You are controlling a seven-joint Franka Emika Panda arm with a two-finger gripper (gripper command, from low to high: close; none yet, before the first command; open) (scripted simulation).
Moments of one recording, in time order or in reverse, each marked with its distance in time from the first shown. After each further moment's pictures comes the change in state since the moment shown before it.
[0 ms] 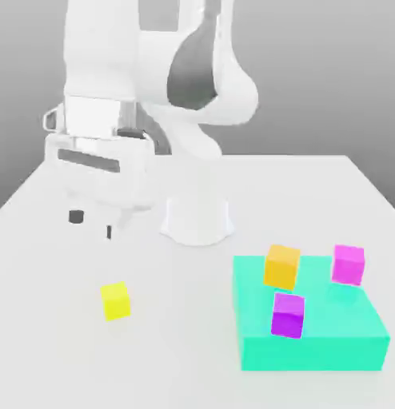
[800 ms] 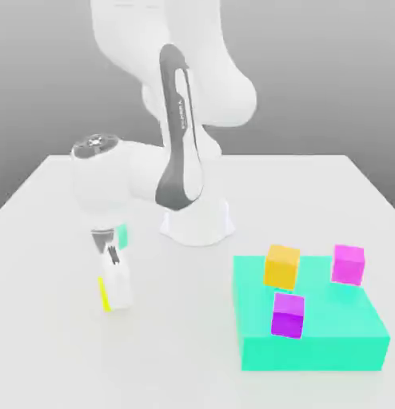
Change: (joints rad) arm -0.110 0.293 0.005 -0.109 0.024 0.229 0.132
